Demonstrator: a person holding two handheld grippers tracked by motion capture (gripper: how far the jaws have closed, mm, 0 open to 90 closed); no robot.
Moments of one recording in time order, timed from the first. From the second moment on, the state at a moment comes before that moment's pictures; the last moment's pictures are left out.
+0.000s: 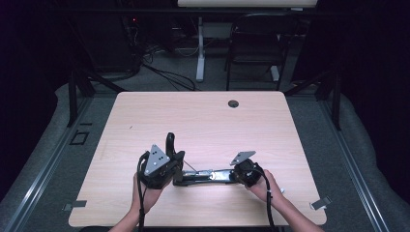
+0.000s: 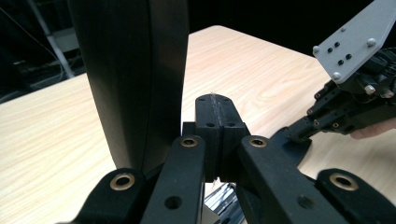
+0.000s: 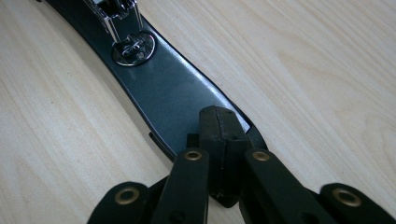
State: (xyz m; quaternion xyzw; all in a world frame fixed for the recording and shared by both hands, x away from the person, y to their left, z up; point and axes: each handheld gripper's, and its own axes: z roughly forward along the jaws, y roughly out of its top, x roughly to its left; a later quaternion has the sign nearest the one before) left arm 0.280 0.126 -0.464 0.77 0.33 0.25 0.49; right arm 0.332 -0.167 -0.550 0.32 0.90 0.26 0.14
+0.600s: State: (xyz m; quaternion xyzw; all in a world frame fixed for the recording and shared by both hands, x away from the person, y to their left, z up) left arm 0.290 0.184 -0.475 0.74 0.42 0.25 0.46; right arm 0.332 -0.166 -0.550 0.32 0.90 0.26 0.15
